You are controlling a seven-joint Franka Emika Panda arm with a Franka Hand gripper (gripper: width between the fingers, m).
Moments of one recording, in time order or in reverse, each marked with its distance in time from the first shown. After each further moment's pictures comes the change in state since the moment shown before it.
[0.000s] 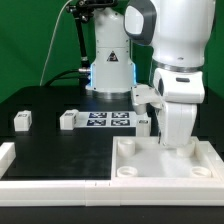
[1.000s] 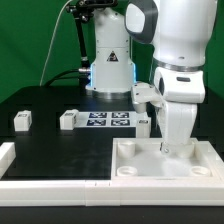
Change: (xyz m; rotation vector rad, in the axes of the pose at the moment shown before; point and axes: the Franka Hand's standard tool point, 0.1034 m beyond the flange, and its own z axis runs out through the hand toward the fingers) arm -0.001 -0.002 0.001 0.005 -0.002 -0.002
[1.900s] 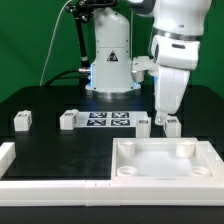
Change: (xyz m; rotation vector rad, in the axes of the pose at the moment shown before) arm -0.009 -0.034 -0.042 -0.015 -0.043 0.100
